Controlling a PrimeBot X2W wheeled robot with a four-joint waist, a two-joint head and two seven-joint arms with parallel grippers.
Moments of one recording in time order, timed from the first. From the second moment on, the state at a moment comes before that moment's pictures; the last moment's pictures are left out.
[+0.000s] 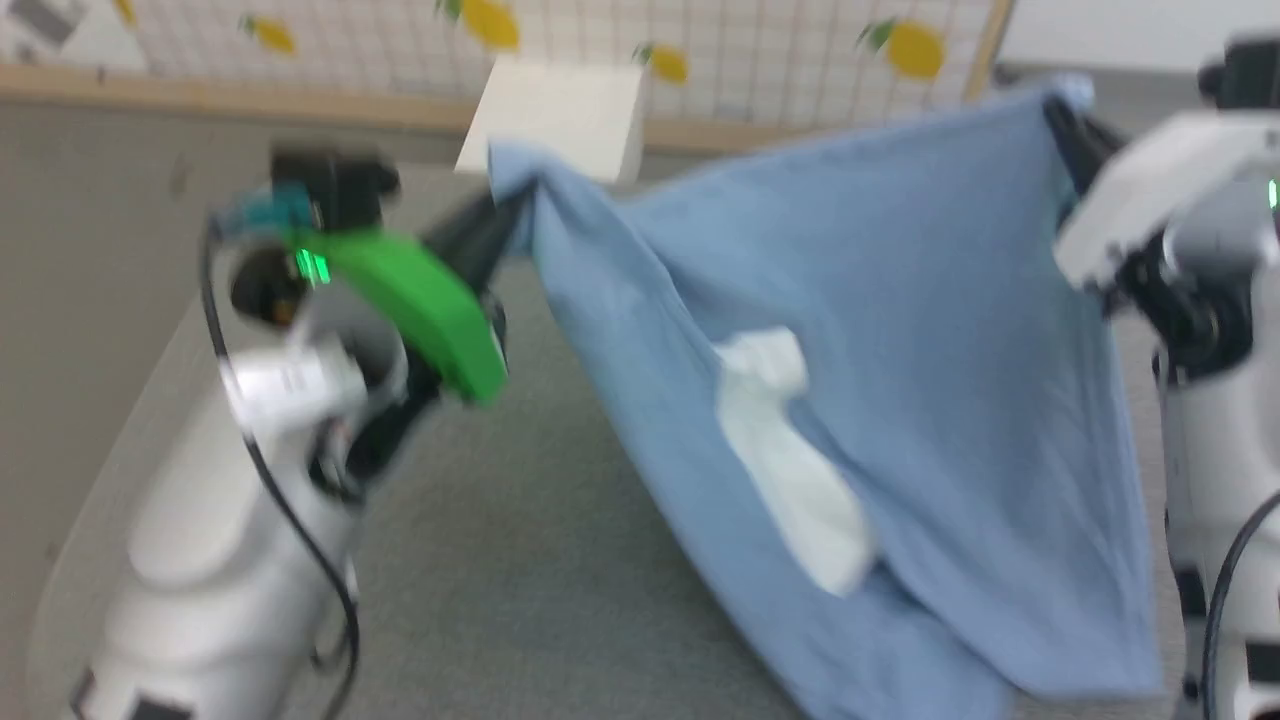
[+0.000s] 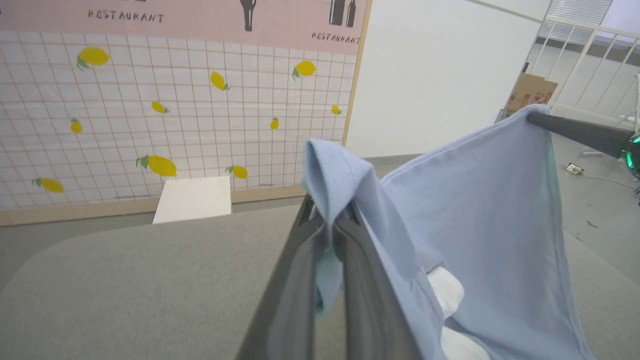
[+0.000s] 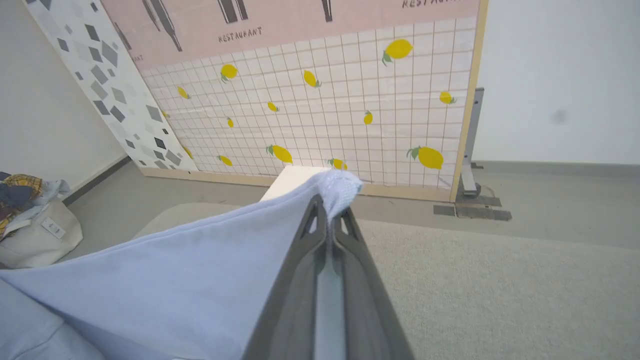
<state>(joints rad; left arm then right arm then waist) -0.61 0.32 -0.40 0.11 -0.69 -0.10 0.25 -0.72 -0.14 -0.09 0.35 0.34 0.13 0.46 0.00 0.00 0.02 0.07</state>
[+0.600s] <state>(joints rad) -1.19 0.30 -0.36 0.46 -0.66 -0.09 0.28 -1.22 -0.07 -0.03 0.71 0.18 0.13 0.32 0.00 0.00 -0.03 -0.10</state>
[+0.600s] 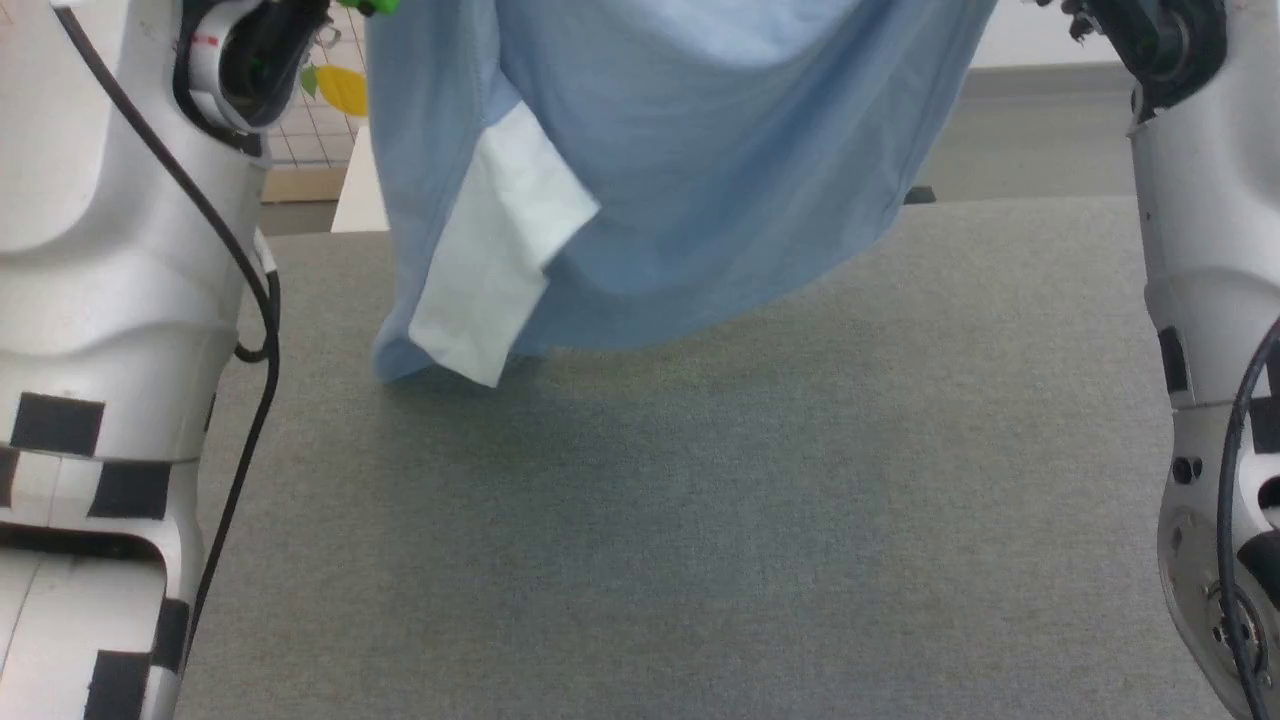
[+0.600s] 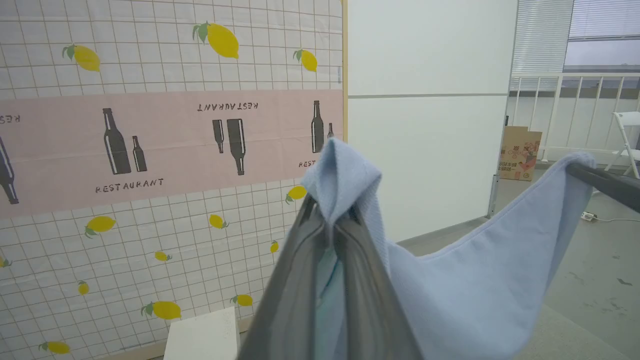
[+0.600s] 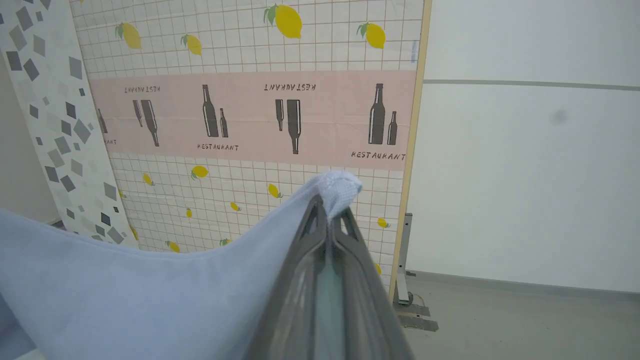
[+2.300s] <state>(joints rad) -1.63 0.27 -0.38 0.63 -0.44 -0.03 -0.22 -1.68 -0.28 0.06 0.94 -0.05 0.13 -0.22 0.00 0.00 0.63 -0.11</state>
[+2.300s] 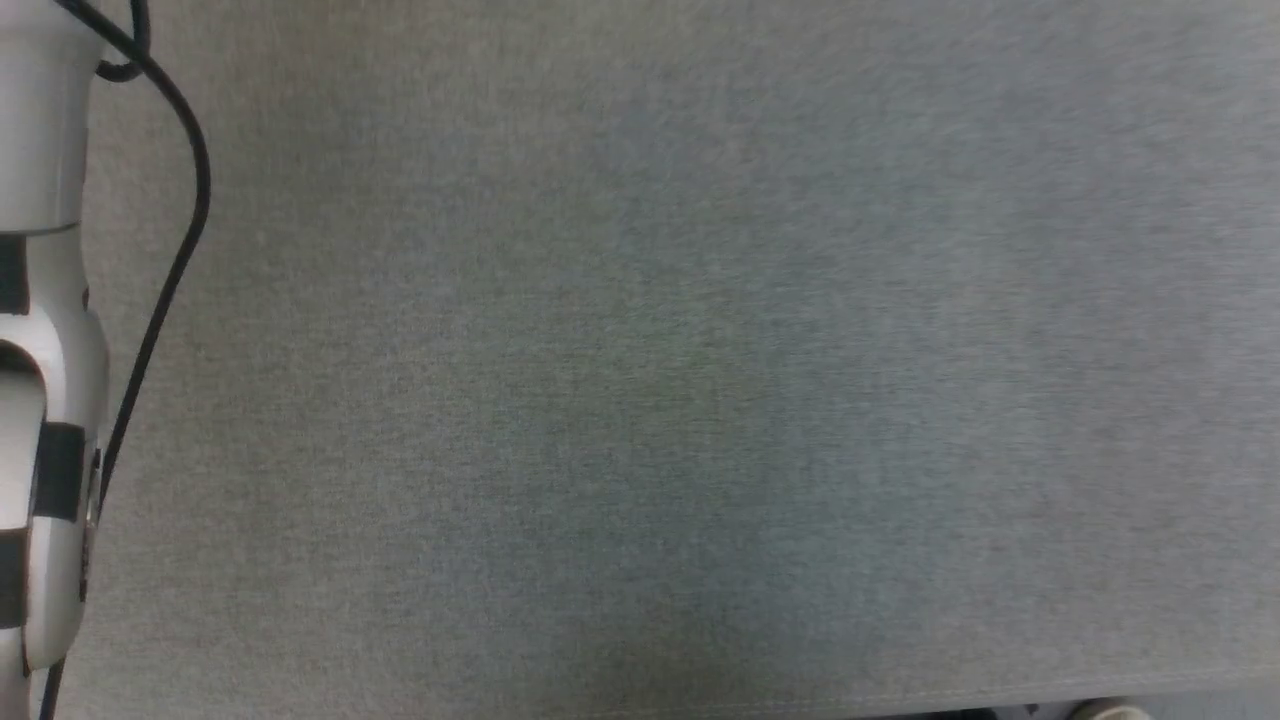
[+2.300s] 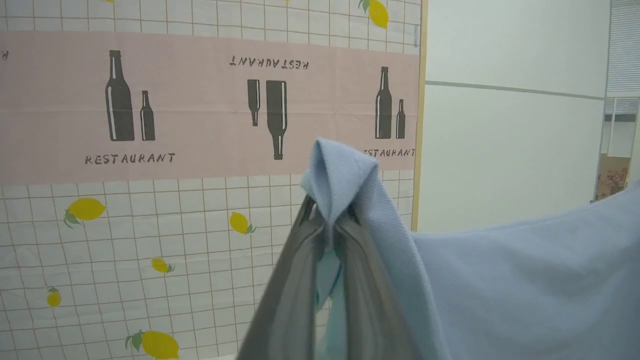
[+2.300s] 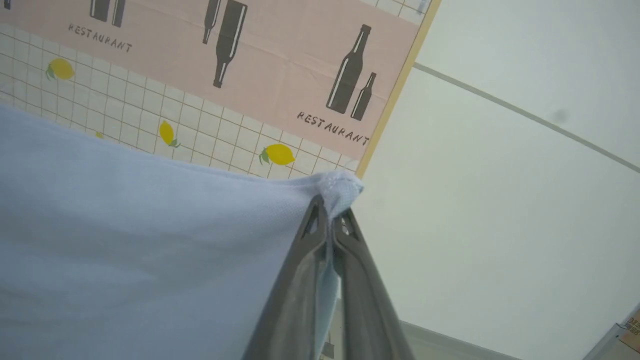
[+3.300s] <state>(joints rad) -0.58 0.46 -0.41 -0.17 -0.74 0.02 -0.02 -0.70 -0.58 0.16 0.21 0.69 0.13 -0.06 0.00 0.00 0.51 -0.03</state>
